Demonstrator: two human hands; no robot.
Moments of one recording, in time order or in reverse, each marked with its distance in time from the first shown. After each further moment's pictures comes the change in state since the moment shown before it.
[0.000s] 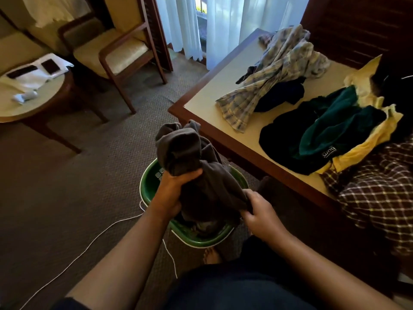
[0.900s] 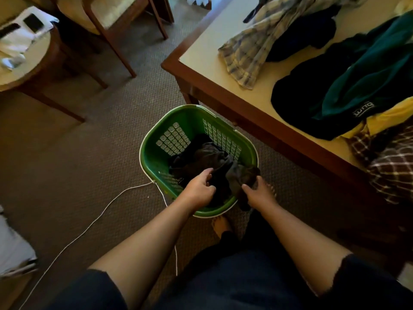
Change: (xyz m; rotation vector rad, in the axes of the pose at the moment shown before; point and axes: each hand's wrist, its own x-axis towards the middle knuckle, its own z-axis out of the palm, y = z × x) left_hand 0.009 -0.124 -0.007 0.896 0.009 -0.473; right_hand 0.057 0.106 0.067 0.142 -0.136 0.671
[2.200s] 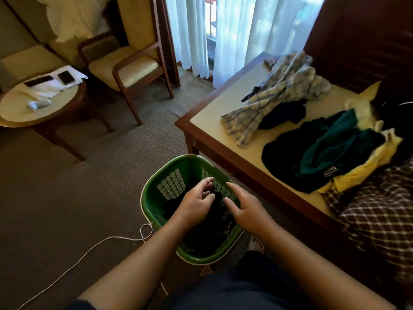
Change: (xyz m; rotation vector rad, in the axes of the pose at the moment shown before) left_hand -0.043 0.074 -0.056 -0.158 0.090 0.425; right_hand -0.122 -0.117 -0.045 -0.273 0.119 -0.745
